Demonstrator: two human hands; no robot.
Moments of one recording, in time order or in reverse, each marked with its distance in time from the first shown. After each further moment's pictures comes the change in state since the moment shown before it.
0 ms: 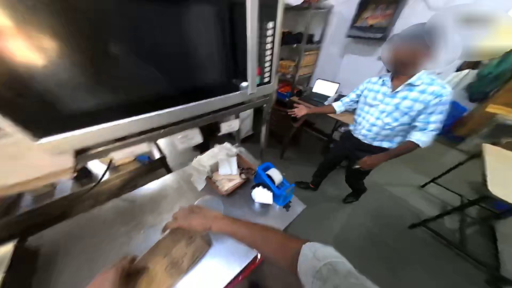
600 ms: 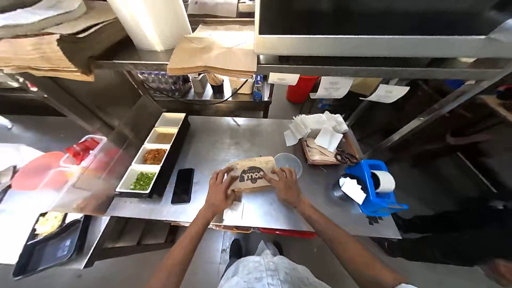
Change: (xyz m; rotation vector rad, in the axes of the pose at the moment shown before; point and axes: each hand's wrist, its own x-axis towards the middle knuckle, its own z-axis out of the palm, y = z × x) left_hand -0.049 -0.021 0.122 -0.267 0.401 -0.053; right_hand -0.057 0.021 0.119 -0.216 0.294 -0.010
